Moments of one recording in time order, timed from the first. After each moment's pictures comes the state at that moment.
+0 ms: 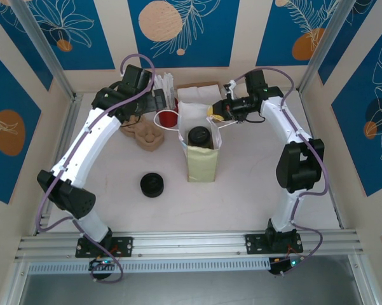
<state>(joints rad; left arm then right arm) -0.49 1.68 1.94 -1.07 -0.28 -0.55 0.18 1.90 1.76 -0.89 -1.07 0.41</state>
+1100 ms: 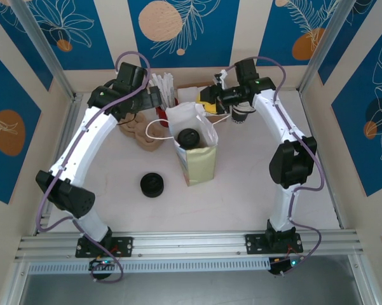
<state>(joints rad) -0.44 1.68 1.95 -1.05 -0.27 -0.52 0.24 1.97 1.99 -0.92 -1.00 0.53</state>
